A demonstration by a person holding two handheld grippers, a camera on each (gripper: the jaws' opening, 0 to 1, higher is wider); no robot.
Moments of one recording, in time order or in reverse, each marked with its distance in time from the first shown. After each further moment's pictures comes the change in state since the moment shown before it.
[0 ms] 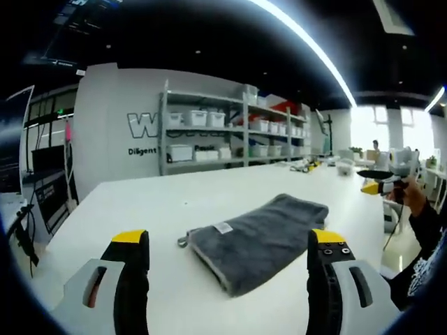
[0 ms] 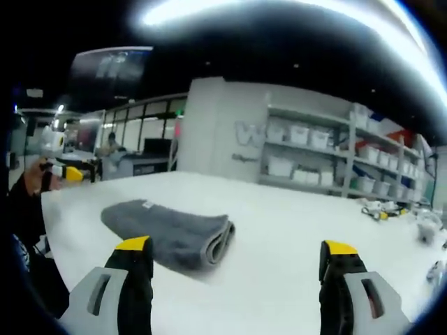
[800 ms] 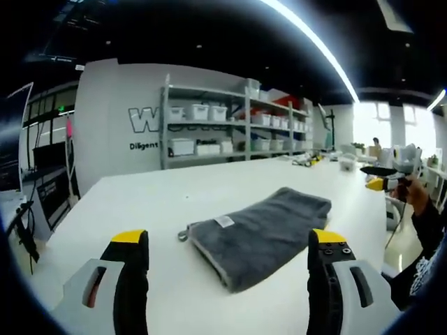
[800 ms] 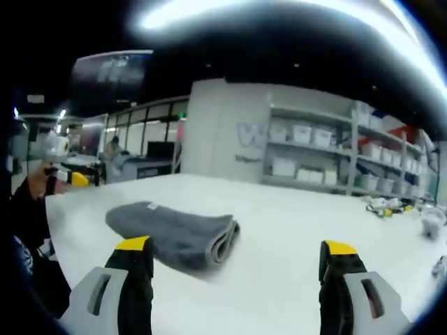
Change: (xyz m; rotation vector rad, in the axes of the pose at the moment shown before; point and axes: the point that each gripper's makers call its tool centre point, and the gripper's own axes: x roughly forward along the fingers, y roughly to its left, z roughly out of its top) left arm 0.006 0.000 -0.011 -0.002 0.042 0.013; right arm -0.001 0.002 -0.002 0.019 -0.010 0.021
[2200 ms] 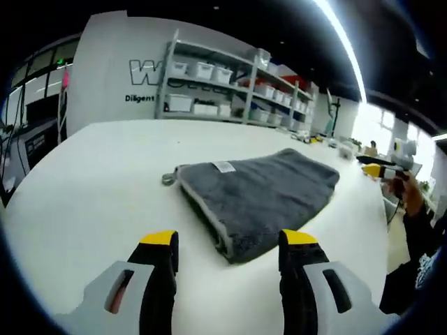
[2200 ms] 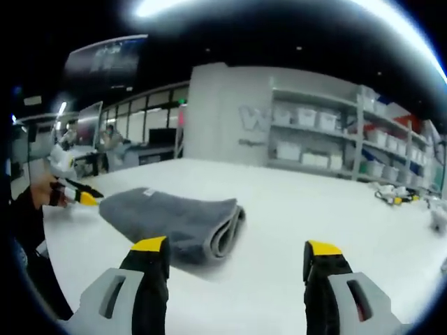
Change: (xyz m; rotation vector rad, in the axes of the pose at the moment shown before) left arm 0.044 0.000 -0.092 -0.163 0.229 -0.072; right arm 0.043 0.008 -0.027 0.024 0.099 0.042
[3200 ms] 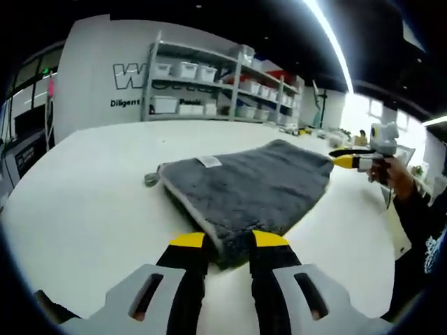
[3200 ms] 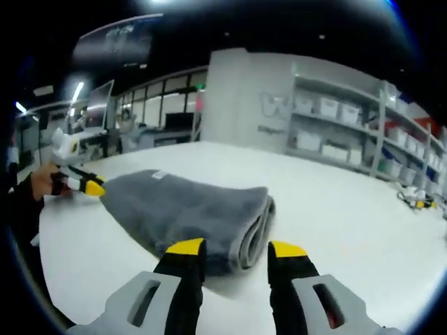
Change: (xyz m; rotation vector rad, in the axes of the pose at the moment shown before) left arm 0.016 -0.010 -0.007 0.072 -0.001 -0.060; right arm 0.055 0.041 -0.022 -0.050 0.083 0.097
